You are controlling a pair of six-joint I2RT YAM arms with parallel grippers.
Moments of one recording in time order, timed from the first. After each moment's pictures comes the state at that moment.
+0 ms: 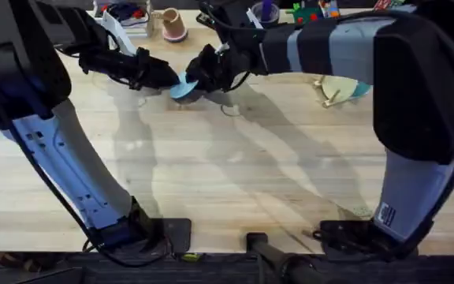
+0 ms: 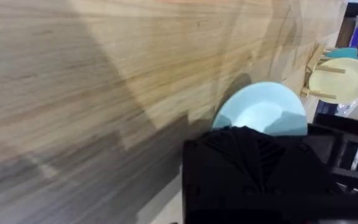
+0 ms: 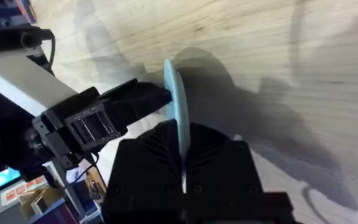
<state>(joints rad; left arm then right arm) 0.31 2.22 1.51 -0.94 0.92 0.23 0.64 2.16 1.51 -0.18 -0.39 1.19</state>
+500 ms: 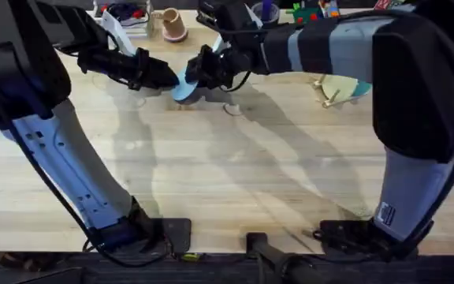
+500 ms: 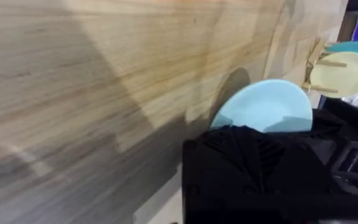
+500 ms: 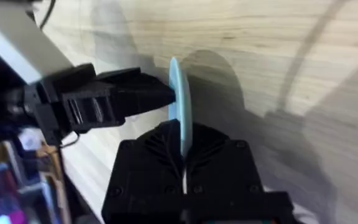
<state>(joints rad) 0.32 2.22 1.52 -0.98 0.92 0.27 0.64 2.16 1.50 -0.15 -0.44 0.92</state>
